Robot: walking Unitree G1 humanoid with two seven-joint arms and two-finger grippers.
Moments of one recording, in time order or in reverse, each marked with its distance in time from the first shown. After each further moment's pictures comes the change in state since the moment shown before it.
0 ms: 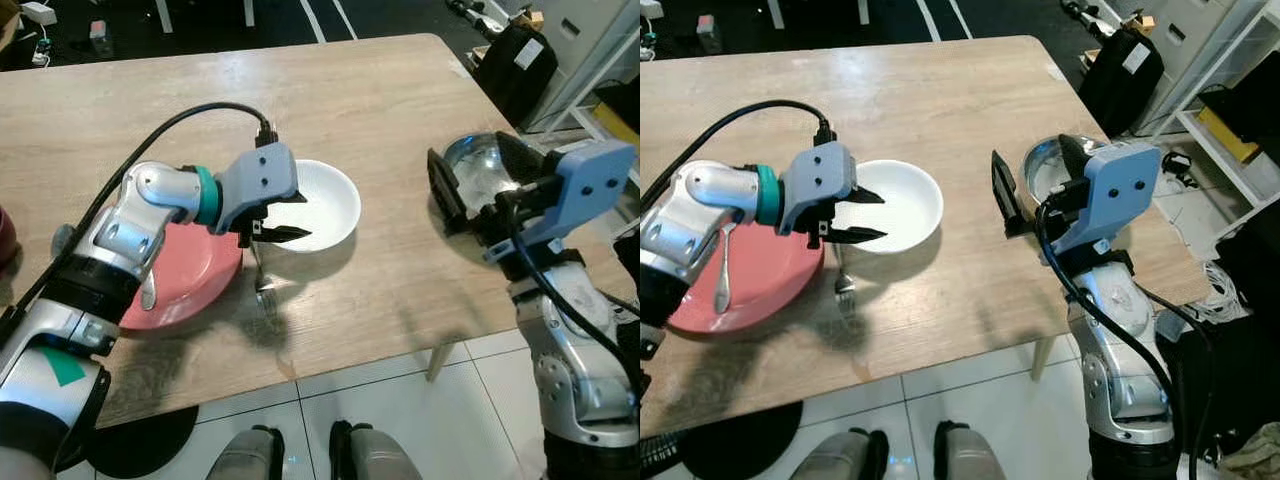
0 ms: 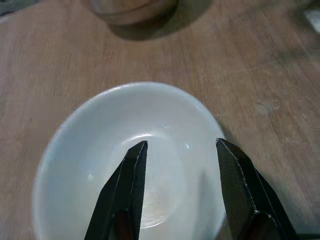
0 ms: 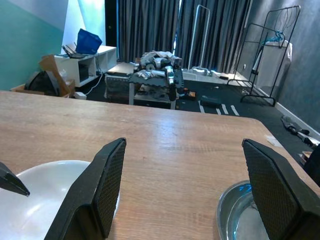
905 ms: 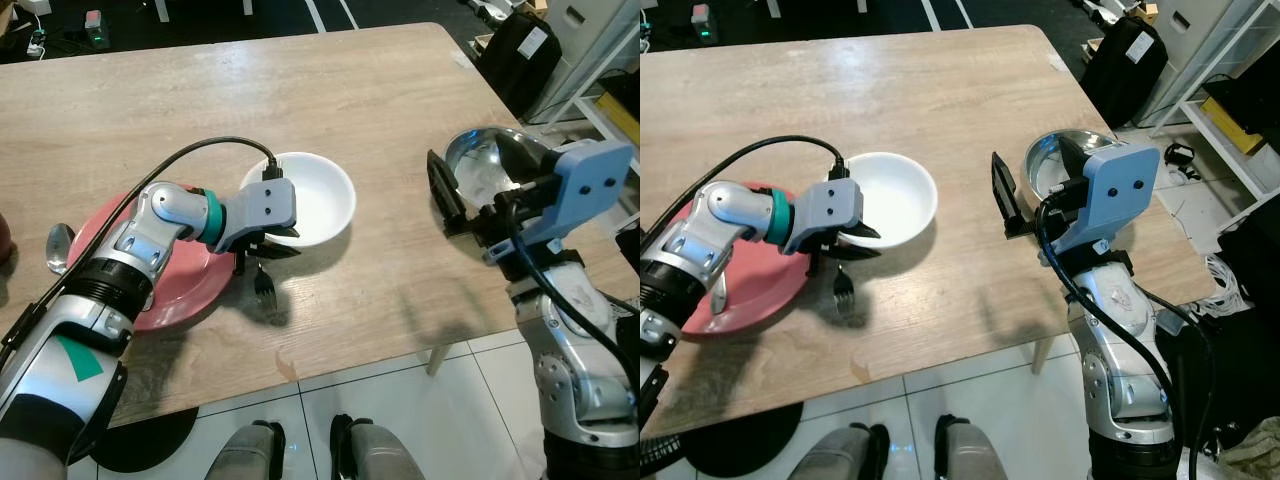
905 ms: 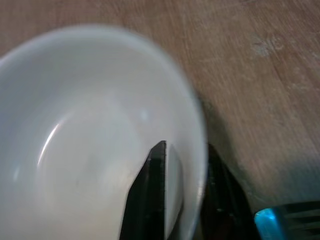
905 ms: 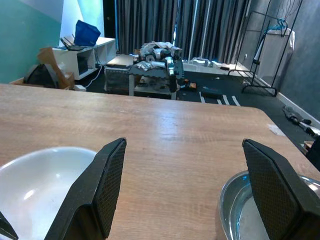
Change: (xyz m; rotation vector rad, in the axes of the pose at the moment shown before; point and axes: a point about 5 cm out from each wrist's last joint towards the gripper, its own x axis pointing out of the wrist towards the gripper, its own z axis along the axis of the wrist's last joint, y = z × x) left arm 0.012 -0.003 -0.031 0.019 0.094 -0.025; right arm 0.000 0.001 -0.002 0.014 0.025 0.006
